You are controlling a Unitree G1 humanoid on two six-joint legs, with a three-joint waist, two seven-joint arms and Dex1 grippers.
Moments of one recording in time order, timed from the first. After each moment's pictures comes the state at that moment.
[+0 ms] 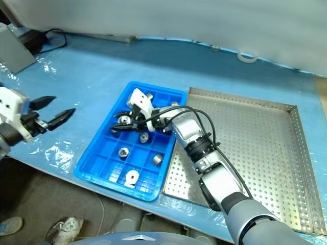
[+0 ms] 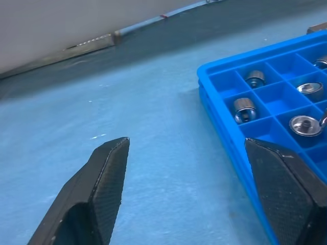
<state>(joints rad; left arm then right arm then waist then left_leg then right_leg) -0.03 0.84 0.57 -0.39 -0.55 0.60 -0.72 -0.87 -0.07 0.34 0.44 0.25 0.33 1.03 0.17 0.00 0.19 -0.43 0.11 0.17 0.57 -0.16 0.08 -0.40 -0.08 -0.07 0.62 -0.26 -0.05</state>
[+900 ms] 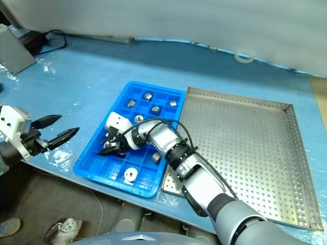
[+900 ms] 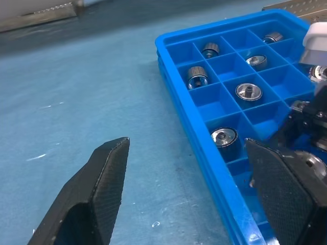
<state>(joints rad) 0.16 0.80 0.58 -0.49 -0.59 0.62 -0.73 -0.89 0.12 0.51 0.61 0.14 0.47 1.06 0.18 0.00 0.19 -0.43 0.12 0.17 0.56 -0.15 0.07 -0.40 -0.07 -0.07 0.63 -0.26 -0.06</state>
